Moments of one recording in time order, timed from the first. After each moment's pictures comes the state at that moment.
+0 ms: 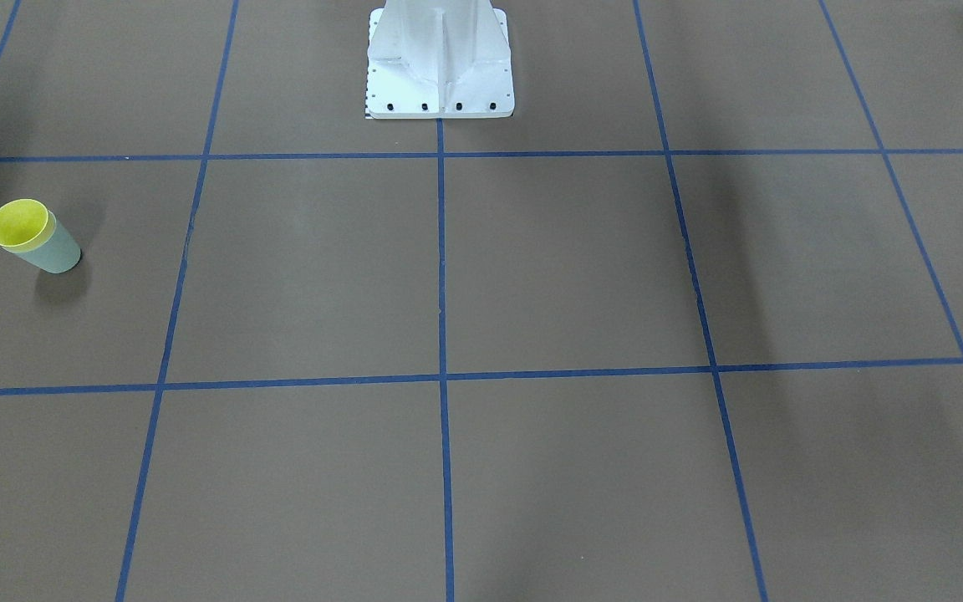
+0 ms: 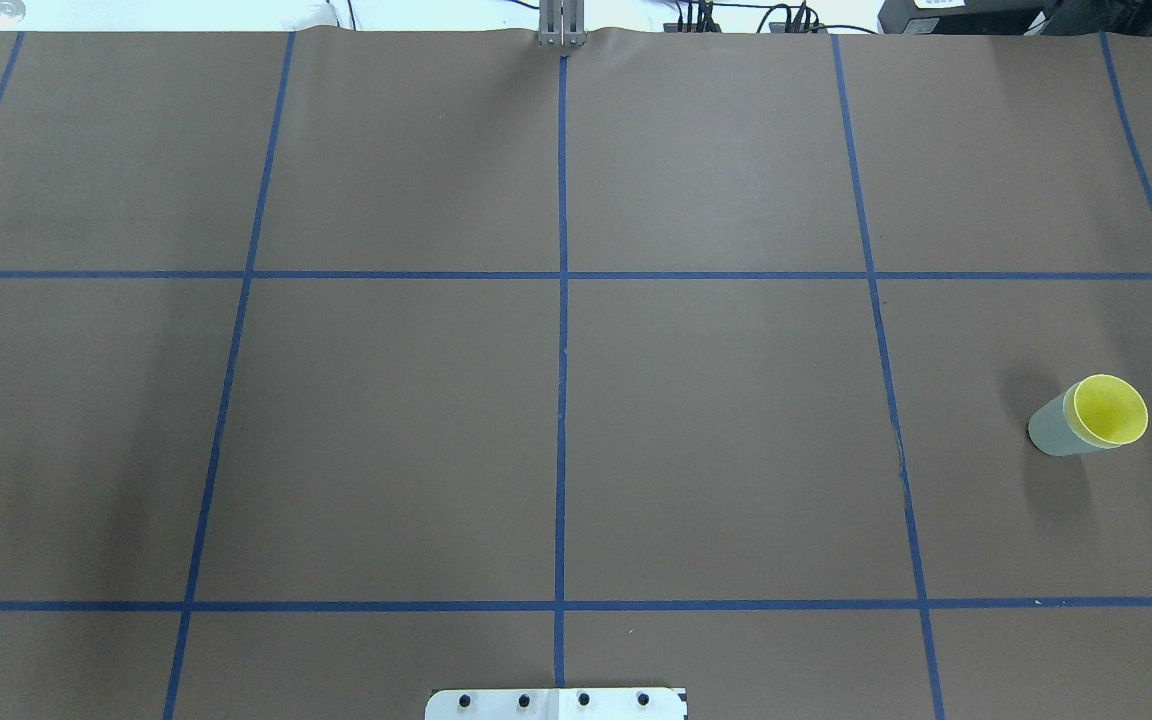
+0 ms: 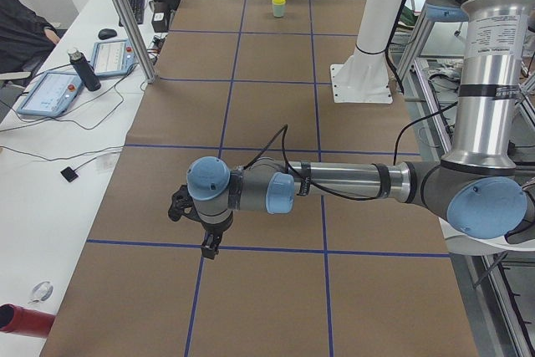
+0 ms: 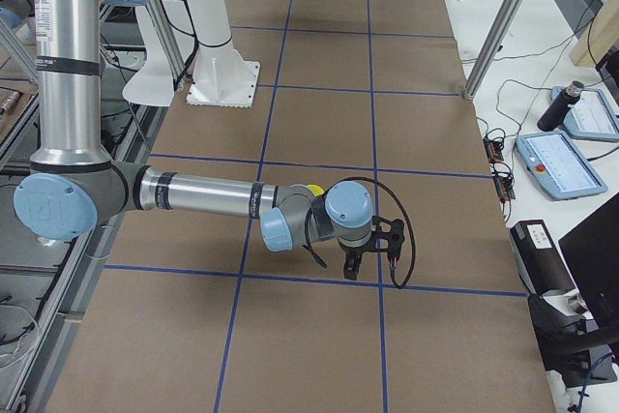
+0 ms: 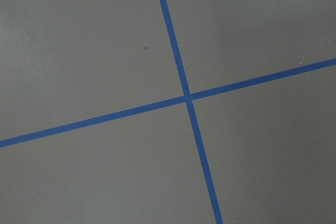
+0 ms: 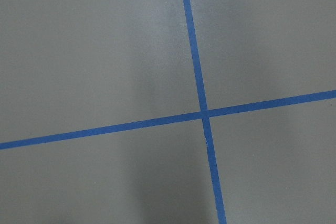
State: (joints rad) left arm -1.61 -1.59 -1.57 -1.62 -2.38 0.22; right arm 1.55 -1.62 1.55 -1.22 2.45 0.43
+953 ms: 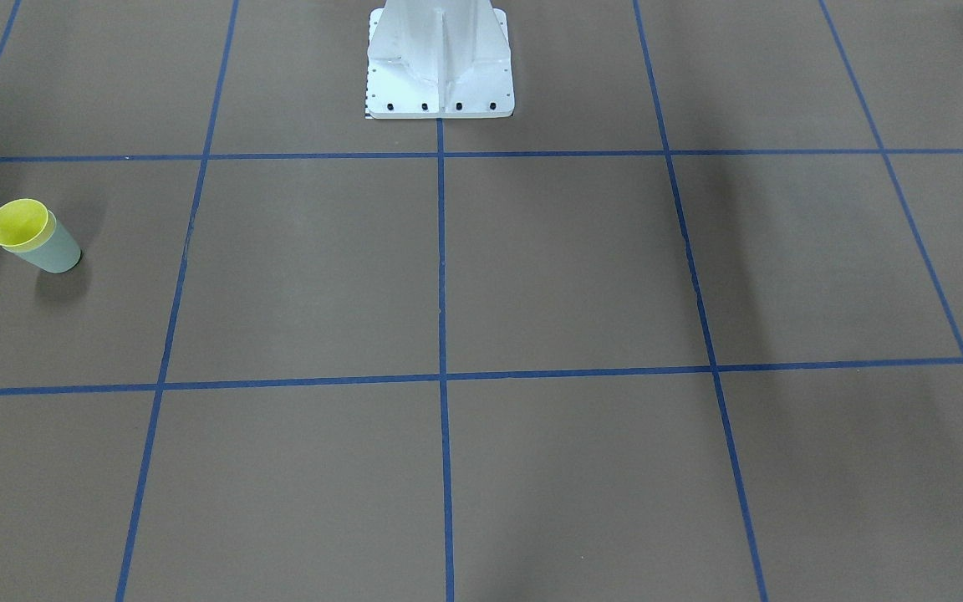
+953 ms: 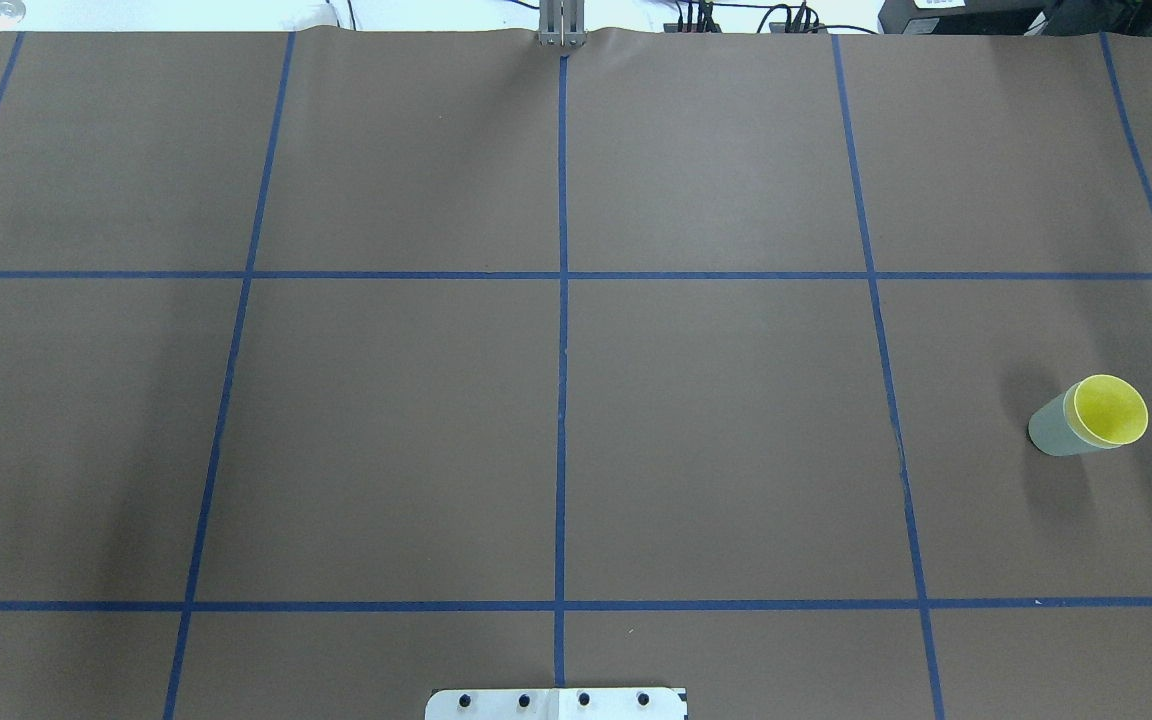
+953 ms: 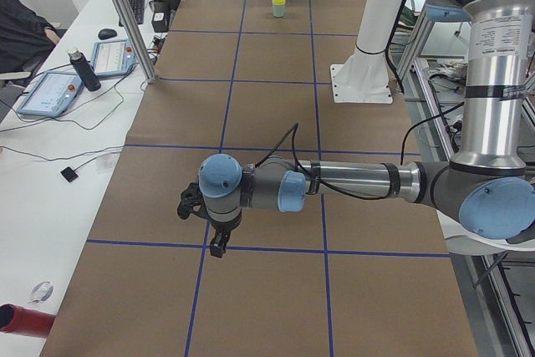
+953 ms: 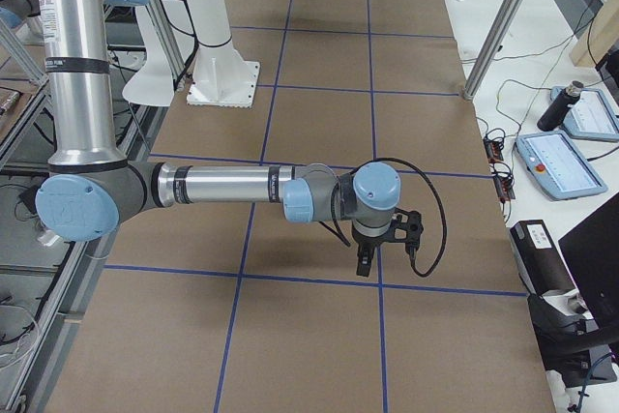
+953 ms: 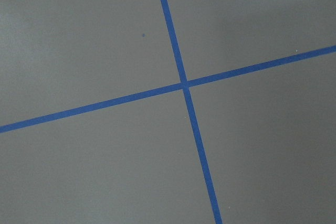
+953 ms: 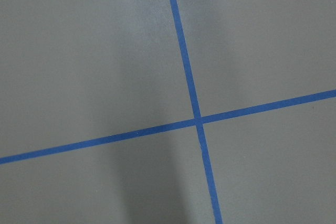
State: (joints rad) left arm -1.61 -1.55 -1.63 -1.62 -2.38 0.22; right arm 1.57 -1.54 1.59 -1.54 2.37 0.20
